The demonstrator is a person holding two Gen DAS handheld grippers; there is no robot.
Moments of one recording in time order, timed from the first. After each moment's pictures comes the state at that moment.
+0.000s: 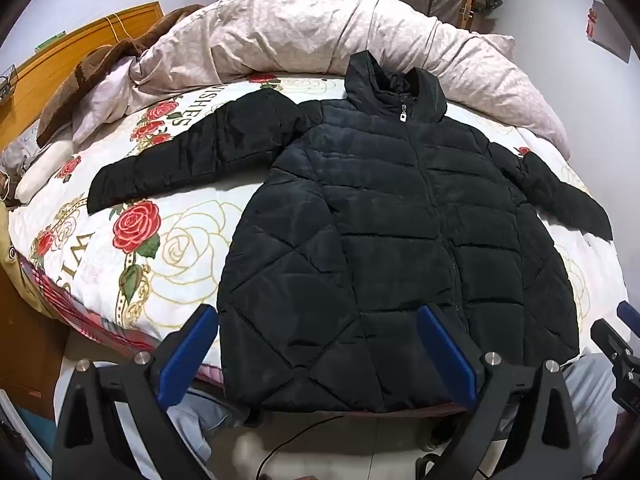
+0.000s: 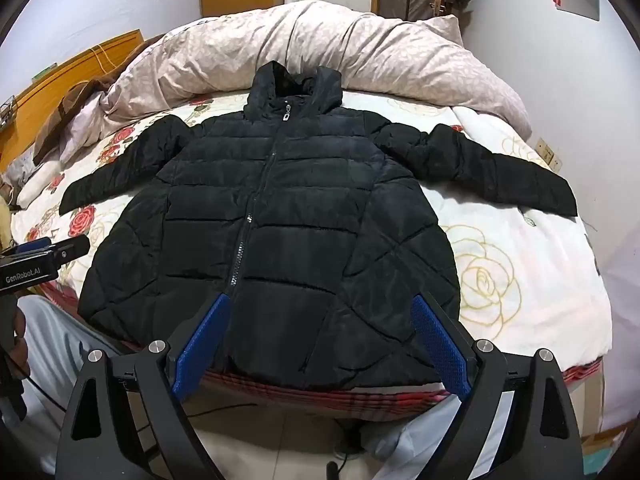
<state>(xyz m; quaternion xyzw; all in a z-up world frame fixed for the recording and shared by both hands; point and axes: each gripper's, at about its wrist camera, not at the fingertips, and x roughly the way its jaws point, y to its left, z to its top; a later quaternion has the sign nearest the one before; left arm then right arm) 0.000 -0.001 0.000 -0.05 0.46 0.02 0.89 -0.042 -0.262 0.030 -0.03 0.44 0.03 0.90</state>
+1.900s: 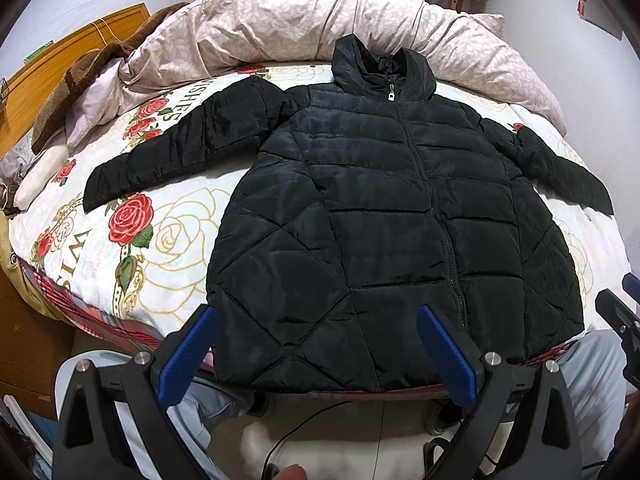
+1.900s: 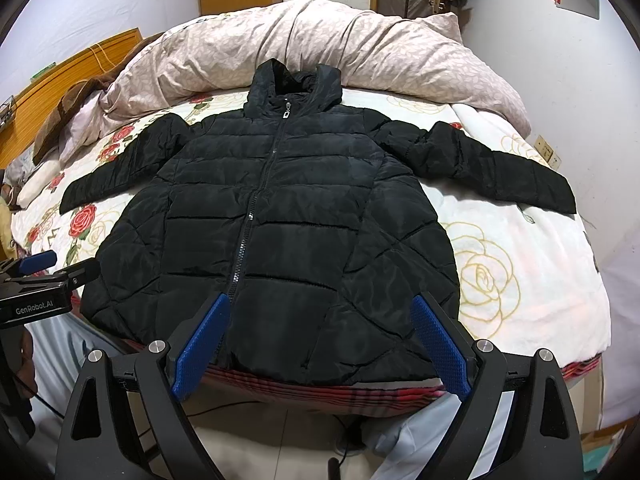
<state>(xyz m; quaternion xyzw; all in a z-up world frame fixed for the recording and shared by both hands) -0.012 -0.015 -0.009 -0.03 0.48 0.01 0.88 -0.044 -0.261 0.034 -0.03 0.44 0.03 0.90</state>
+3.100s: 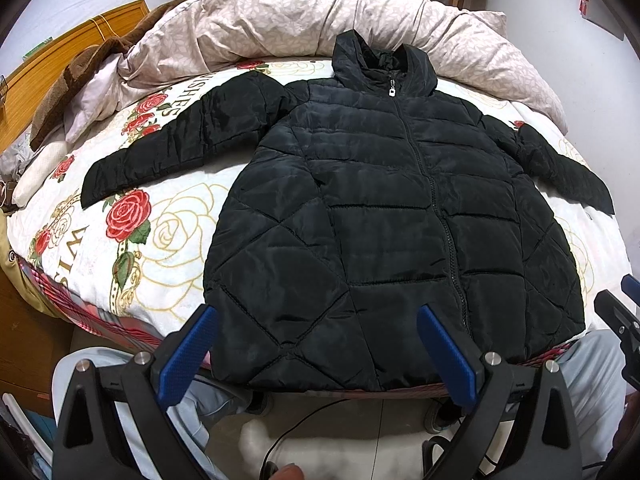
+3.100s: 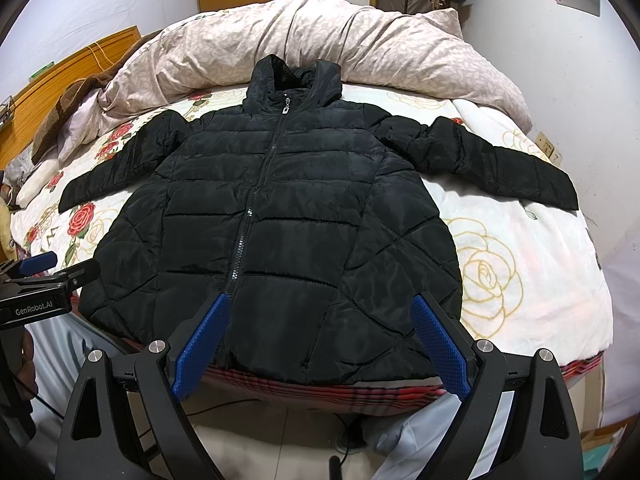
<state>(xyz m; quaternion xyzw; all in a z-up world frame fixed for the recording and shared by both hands) -0.010 -0.016 -0.015 -0.03 0.48 0.01 0.88 -0.044 -0.256 0.026 -0.03 0.44 0.03 0.89</state>
